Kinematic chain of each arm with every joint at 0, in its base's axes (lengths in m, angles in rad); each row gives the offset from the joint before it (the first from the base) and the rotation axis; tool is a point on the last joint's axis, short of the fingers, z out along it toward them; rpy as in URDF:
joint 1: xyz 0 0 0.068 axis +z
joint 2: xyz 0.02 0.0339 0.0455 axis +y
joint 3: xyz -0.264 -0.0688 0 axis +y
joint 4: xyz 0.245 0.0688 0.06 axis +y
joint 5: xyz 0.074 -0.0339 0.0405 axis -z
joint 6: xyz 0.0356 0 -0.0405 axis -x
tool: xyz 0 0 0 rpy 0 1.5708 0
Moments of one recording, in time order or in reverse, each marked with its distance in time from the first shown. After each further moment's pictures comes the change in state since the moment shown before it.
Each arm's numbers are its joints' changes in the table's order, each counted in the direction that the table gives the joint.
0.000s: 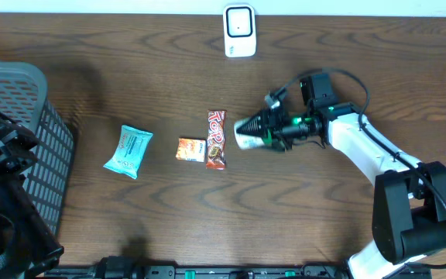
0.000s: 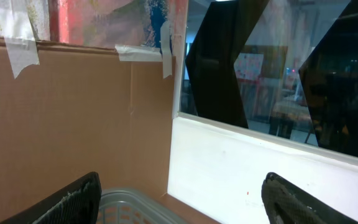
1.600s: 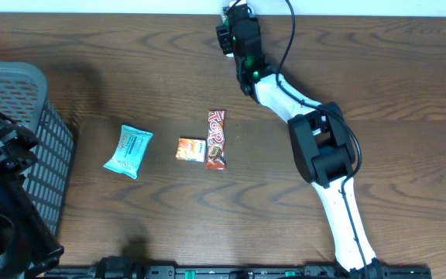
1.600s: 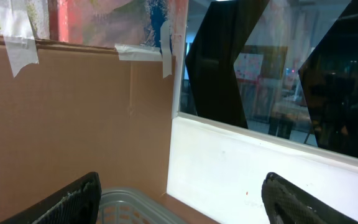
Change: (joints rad) left arm 0.000 0.000 0.001 0.000 0.000 0.008; right arm 0.193 0.760 -0.845 -0.753 1.299 0.594
